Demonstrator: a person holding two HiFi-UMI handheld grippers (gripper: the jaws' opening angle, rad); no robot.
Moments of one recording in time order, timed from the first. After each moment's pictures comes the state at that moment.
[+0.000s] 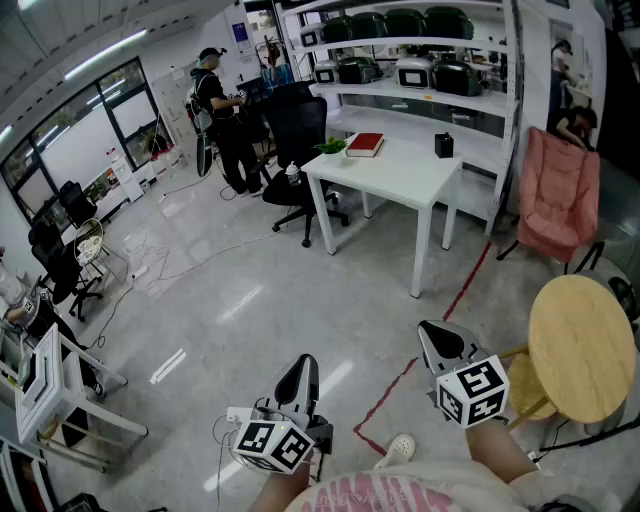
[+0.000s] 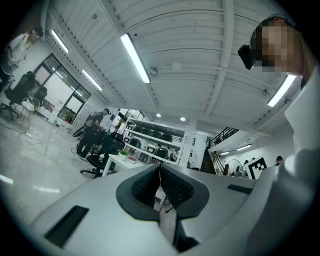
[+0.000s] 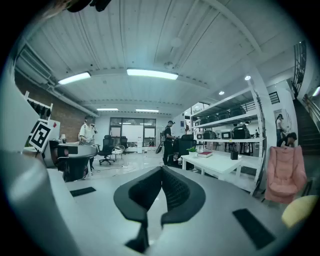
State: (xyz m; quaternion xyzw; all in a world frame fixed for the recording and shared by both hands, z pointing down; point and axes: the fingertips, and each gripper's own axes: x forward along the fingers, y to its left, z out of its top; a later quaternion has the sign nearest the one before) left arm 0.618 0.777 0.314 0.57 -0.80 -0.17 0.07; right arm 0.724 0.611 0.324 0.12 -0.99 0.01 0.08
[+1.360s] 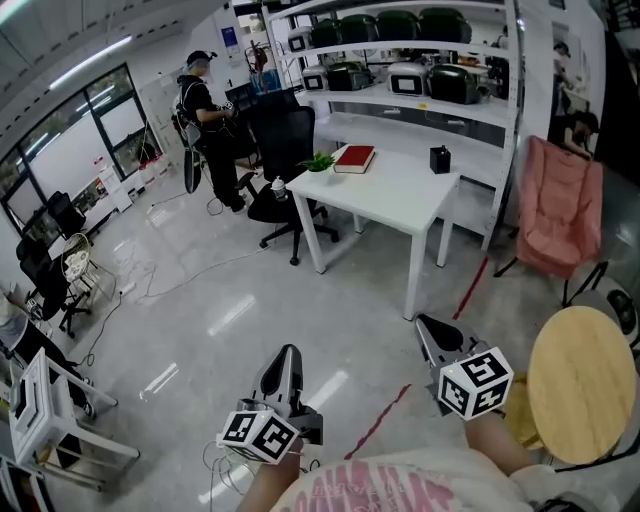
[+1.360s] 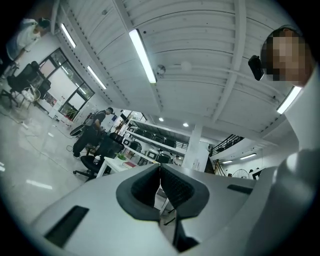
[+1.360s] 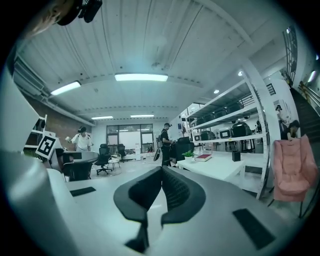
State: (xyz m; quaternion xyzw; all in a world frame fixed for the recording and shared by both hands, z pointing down) left arm 0.500 0.633 0.292 0.56 -0.79 -0.22 0.07; right arm 0.632 0.454 0.303 0.12 -0.99 0.05 0.04
